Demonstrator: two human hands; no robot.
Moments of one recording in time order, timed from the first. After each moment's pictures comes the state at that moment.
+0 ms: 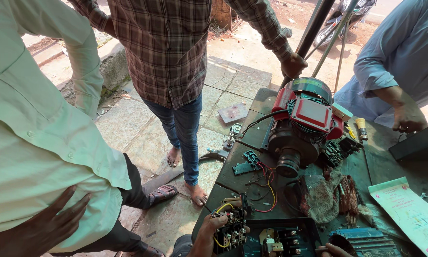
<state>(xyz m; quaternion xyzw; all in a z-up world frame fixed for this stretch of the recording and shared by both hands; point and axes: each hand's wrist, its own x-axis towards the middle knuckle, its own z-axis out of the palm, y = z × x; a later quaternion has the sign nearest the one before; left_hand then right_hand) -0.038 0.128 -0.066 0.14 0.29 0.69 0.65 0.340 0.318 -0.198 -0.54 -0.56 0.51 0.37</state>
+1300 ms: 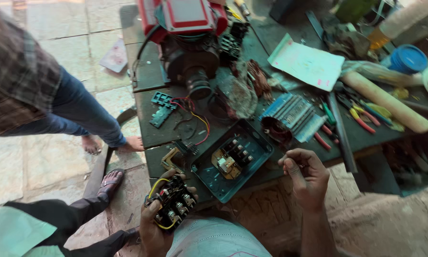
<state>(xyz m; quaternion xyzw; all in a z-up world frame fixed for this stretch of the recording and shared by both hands) -0.069 0.101 -0.045 0.16 0.24 0.63 0.72 0.263 0.133 -0.009 -0.54 -0.54 0.29 0.58</state>
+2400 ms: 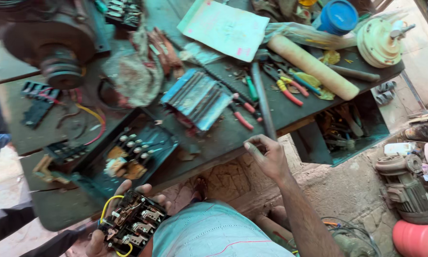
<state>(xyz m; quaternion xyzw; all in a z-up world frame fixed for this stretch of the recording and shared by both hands) 0.149 0.098 -0.091 0.12 0.20 0.56 0.80 0.488 0.137 -0.054 -0.71 -0.56 0.30 0.31</state>
